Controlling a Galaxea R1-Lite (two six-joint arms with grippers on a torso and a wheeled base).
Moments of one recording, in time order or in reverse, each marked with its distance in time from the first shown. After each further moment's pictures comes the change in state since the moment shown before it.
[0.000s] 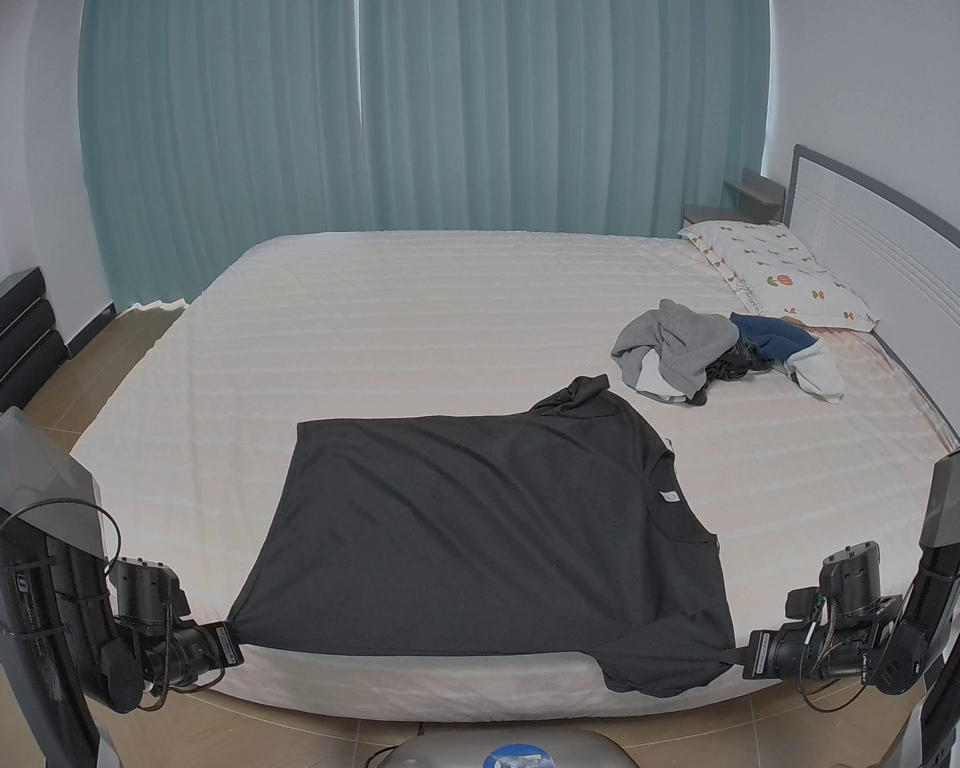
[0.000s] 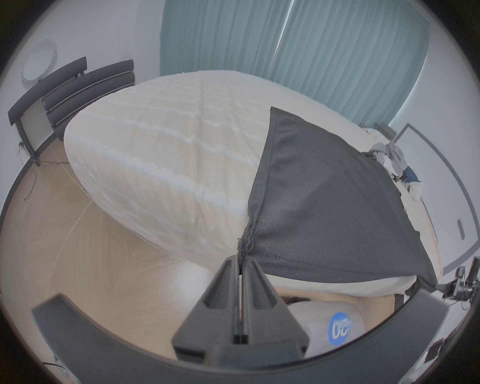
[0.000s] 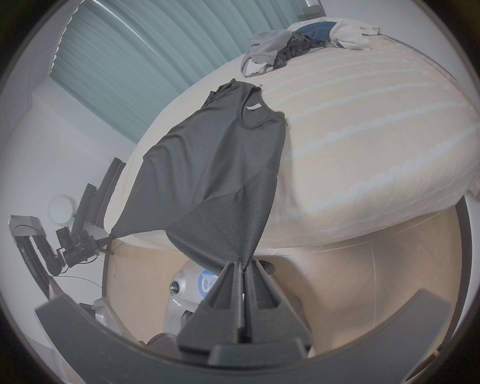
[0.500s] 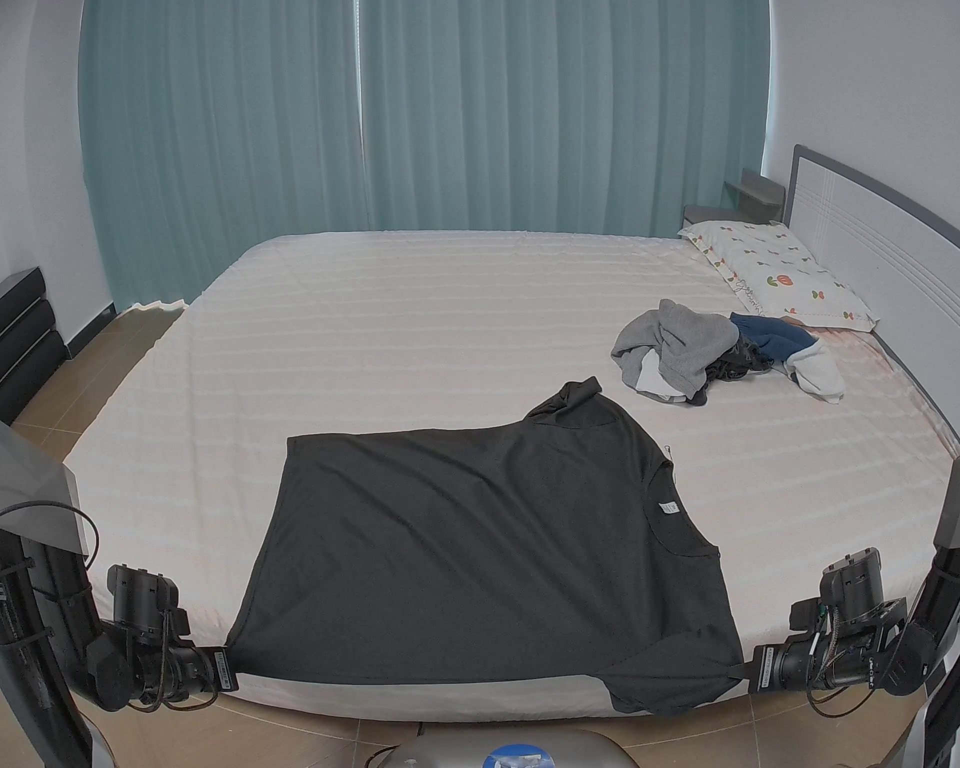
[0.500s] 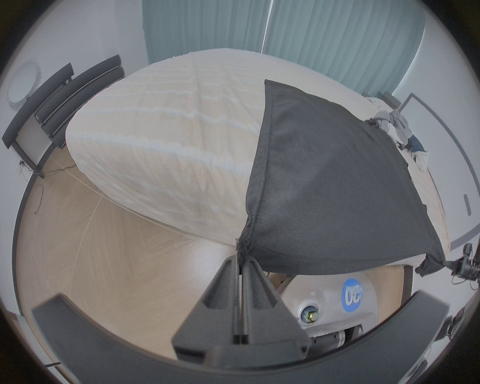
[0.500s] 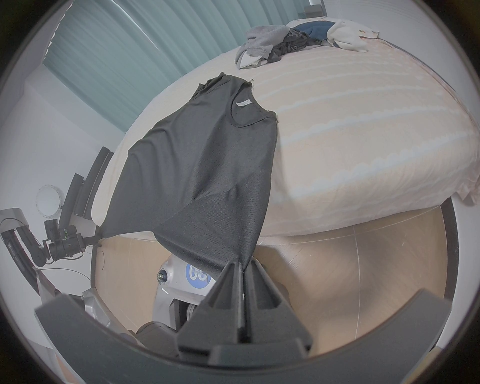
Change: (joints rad) left arm -0.003 -0.108 0.000 0.267 0.006 0.099; right arm 0.018 -0.069 0.000 0.153 -0.063 -0.035
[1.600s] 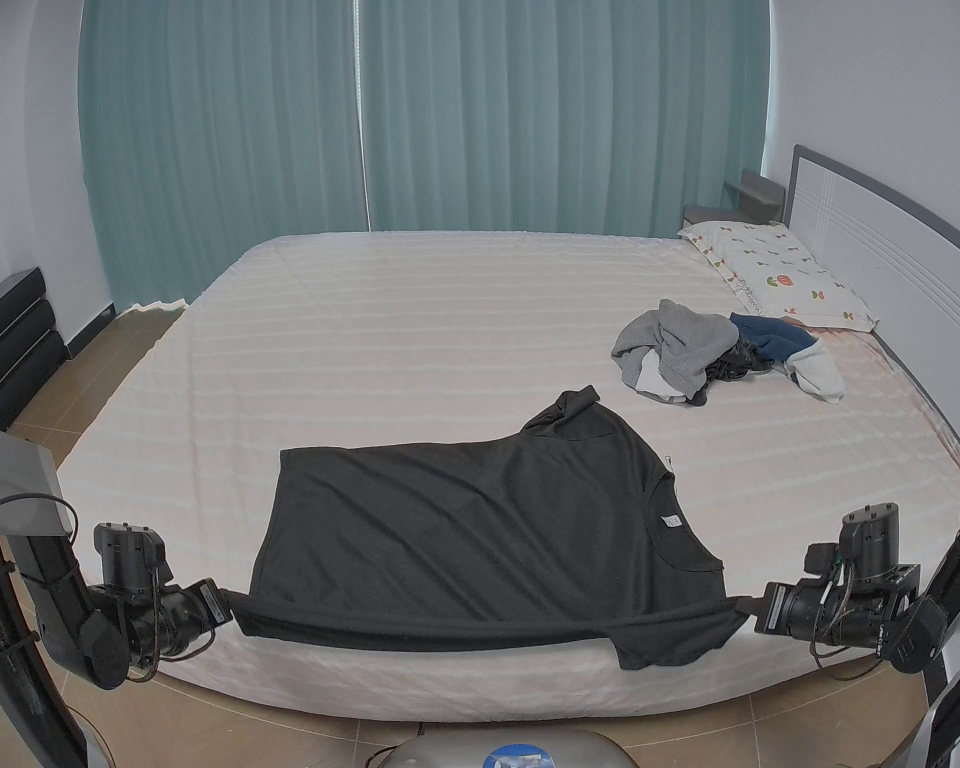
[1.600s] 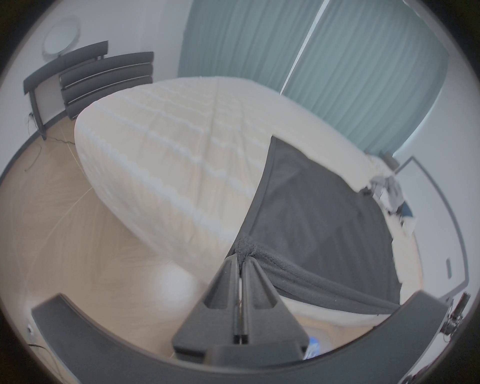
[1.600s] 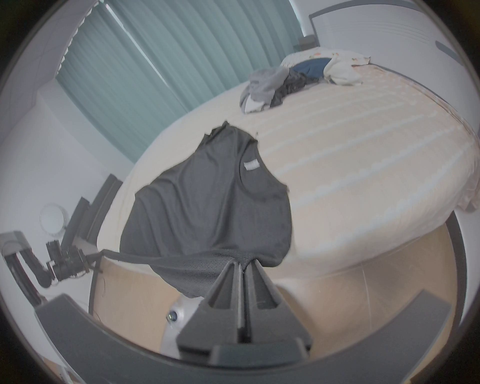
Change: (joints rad) left arm 0.006 -0.087 -0.114 -0.039 -0.001 -0.267; right arm -0.020 -0.115 -0.113 0.000 -0.057 0.056
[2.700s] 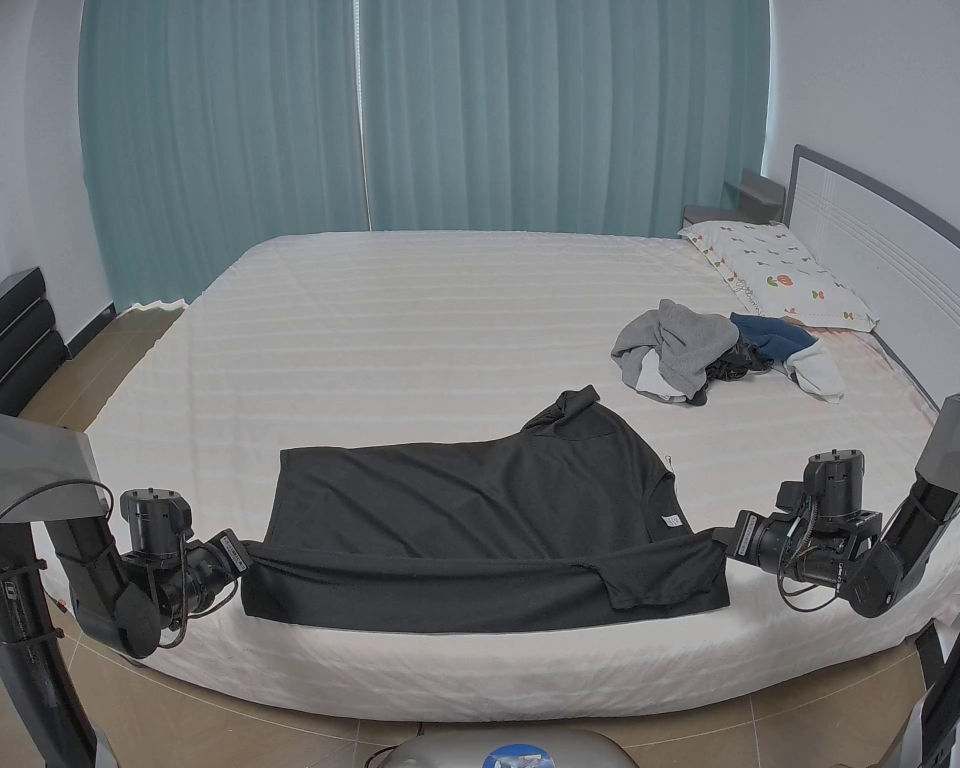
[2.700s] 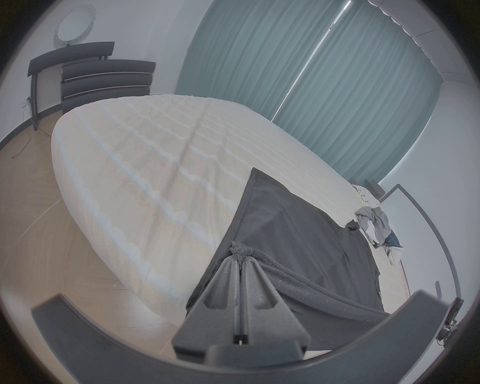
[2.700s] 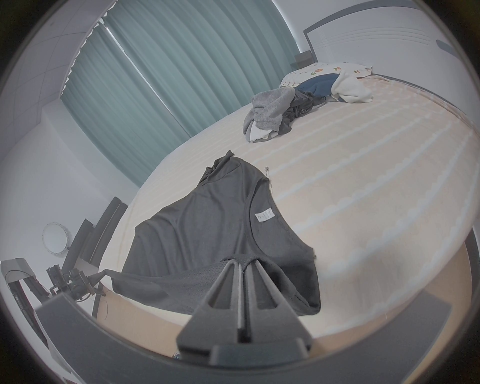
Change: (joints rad) left arm -0.036 0.122 -0.205 -0.091 0.022 -0.092; right arm -0.035 0.180 -0.310 -0.007 0.001 0.039
